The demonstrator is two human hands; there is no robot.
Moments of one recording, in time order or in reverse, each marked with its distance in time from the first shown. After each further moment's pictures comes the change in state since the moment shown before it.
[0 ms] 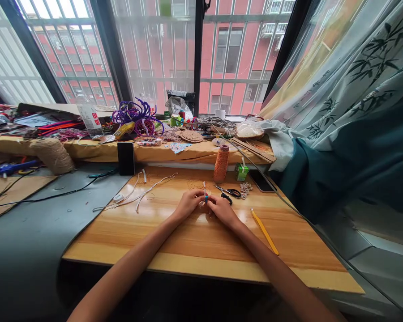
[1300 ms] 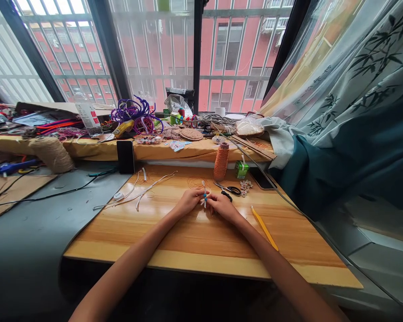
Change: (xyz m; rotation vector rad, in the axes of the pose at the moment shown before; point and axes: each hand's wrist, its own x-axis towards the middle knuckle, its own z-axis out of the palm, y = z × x) left_hand 0.002 0.002 -0.004 0.074 -0.110 0.074; right_hand 0.008 0.011 0.000 0.040 -0.080 0.040
